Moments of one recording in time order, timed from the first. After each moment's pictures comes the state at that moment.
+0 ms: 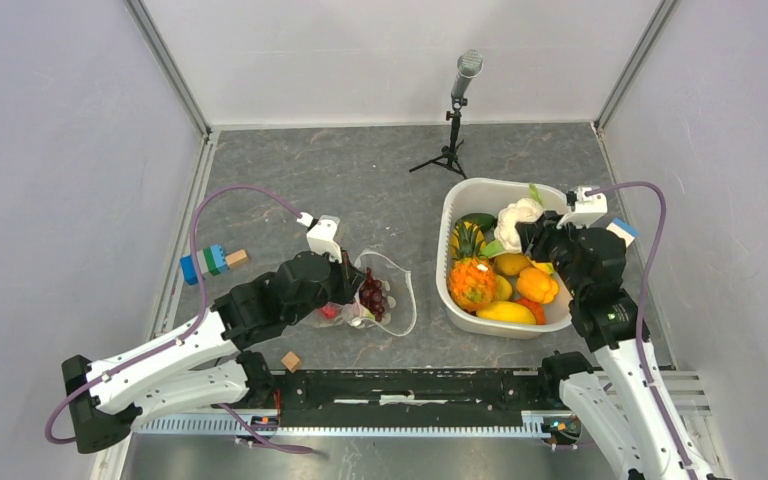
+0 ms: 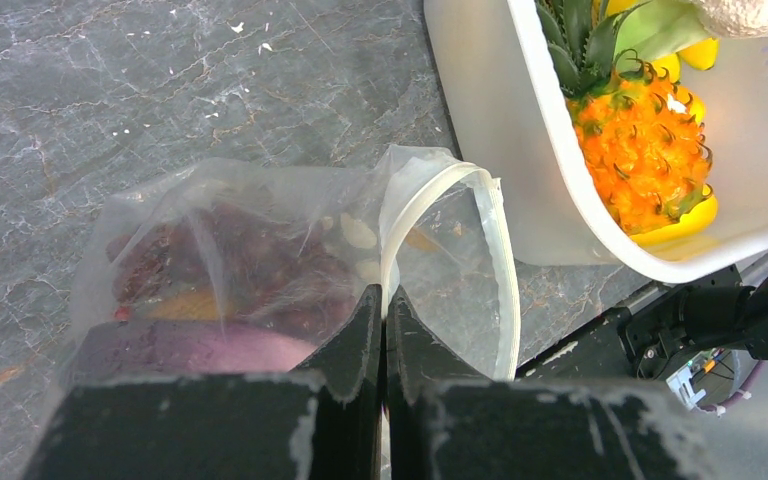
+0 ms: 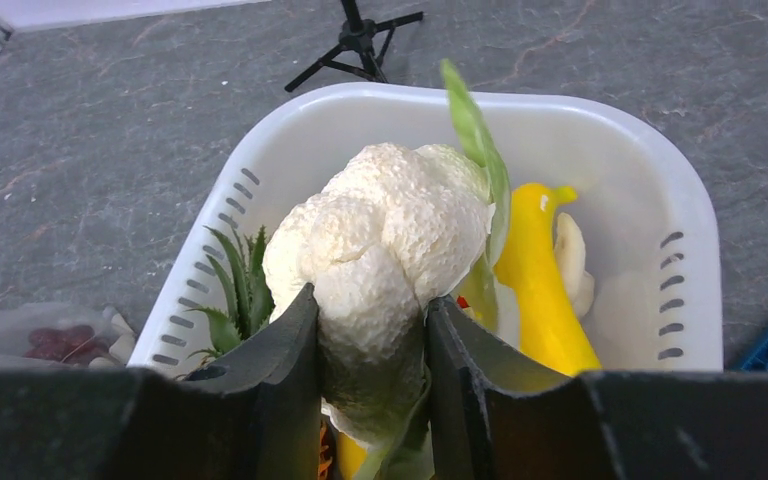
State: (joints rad) left arm -1.02 0.82 0.76 -0.44 -0.36 -0.61; right arm 0.20 0.61 0.66 -0.30 0.02 0.23
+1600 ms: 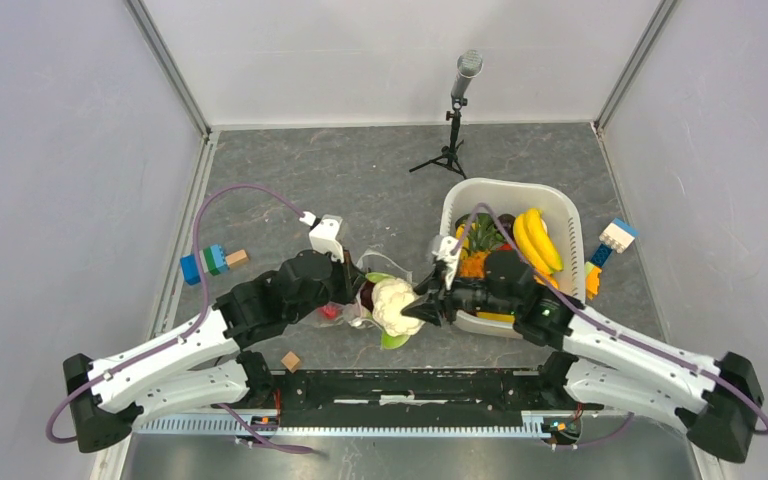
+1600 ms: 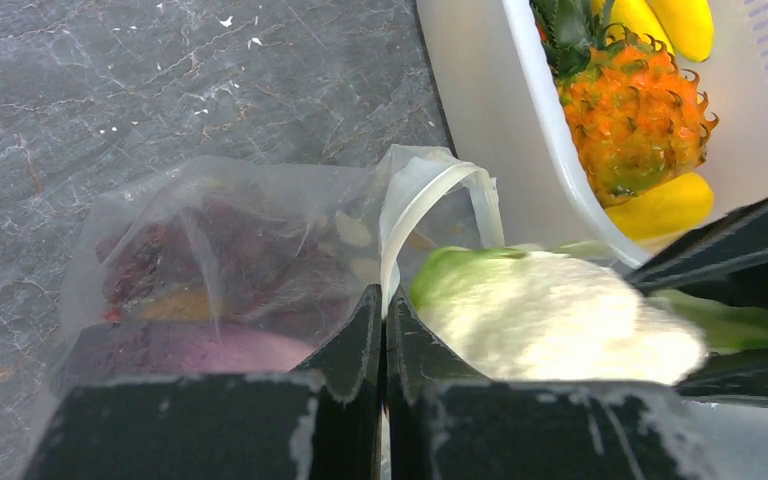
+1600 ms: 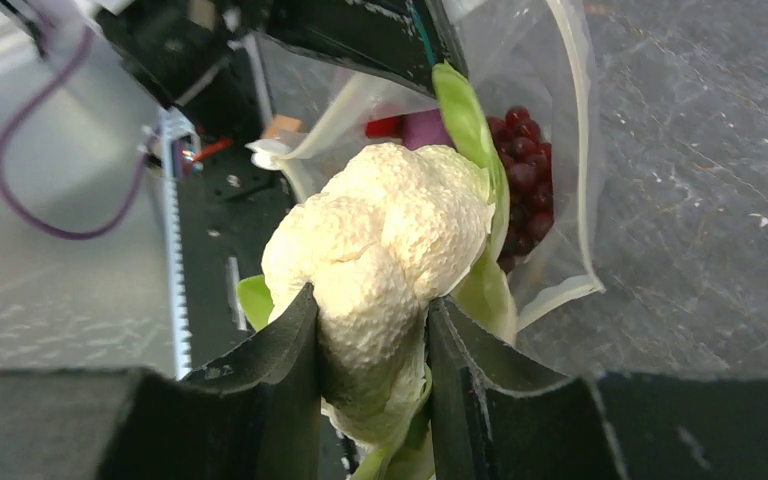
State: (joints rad) left arm -1.02 0.83 0.77 -0.44 -0.34 -0.61; right arm 0.91 0.84 0.58 0.04 -0.41 0.14
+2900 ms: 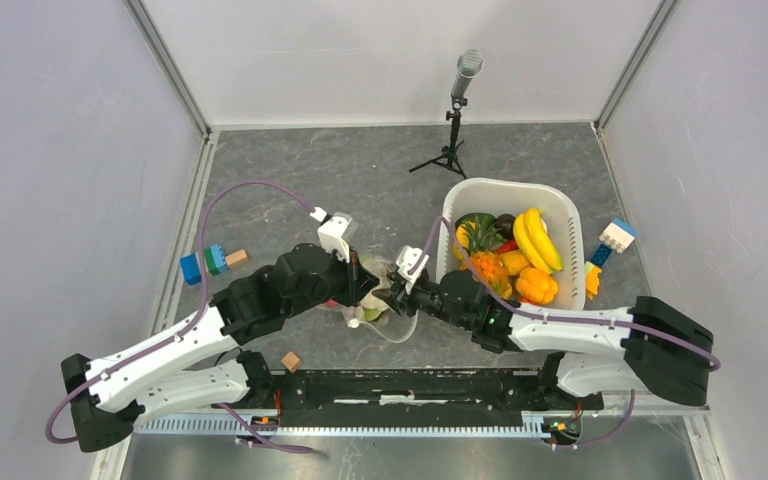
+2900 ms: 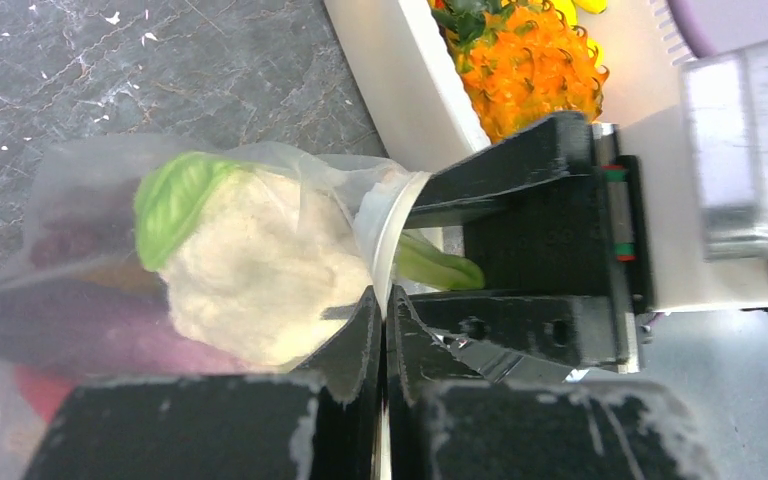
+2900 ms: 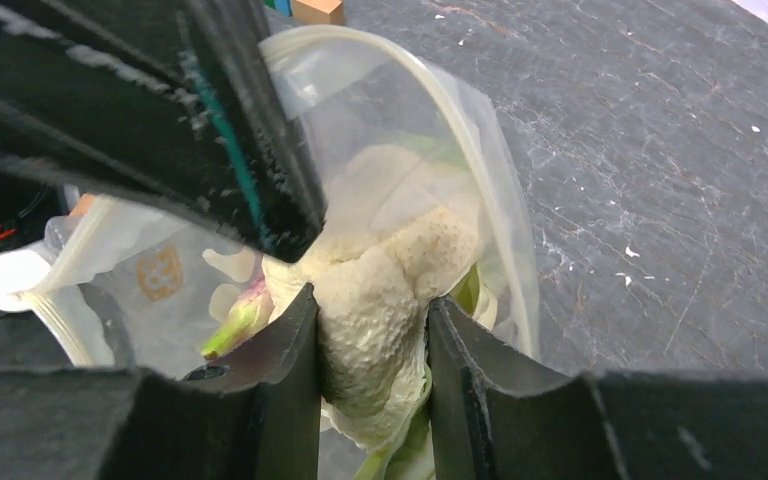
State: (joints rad) left arm -1.01 0.85 0.83 -0.44 -0.14 -0.58; right arm 1.12 1.22 0.51 0.55 0.08 -0.03
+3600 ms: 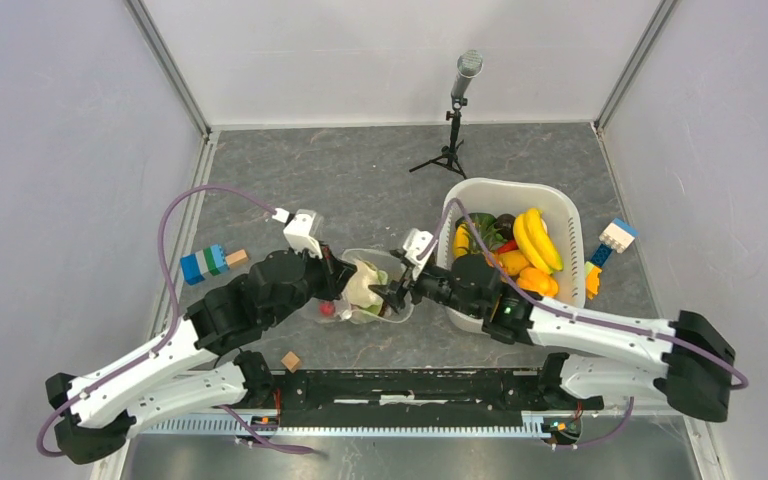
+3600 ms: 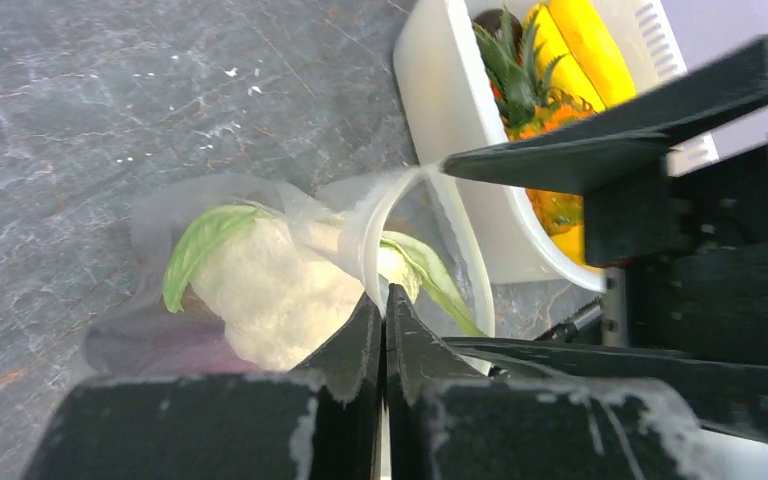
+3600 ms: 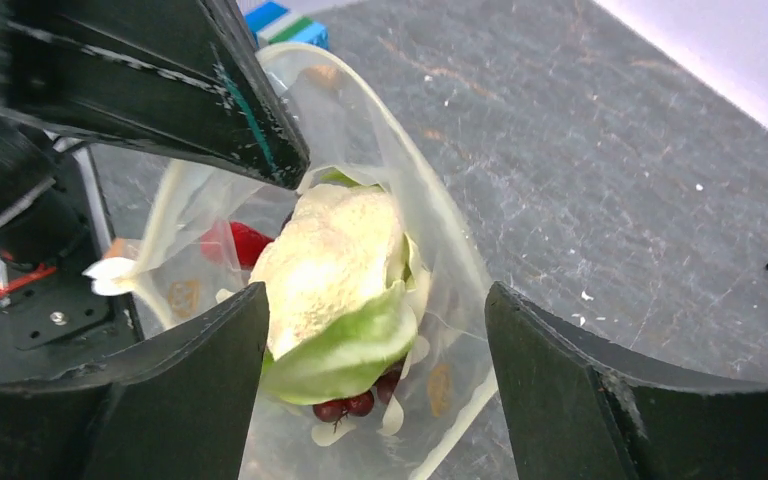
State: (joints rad) left arm -1.01 0.73 0.83 -0.49 -0.33 -0.63; right arm 1.10 1.16 0.65 0.37 0.05 -0.06
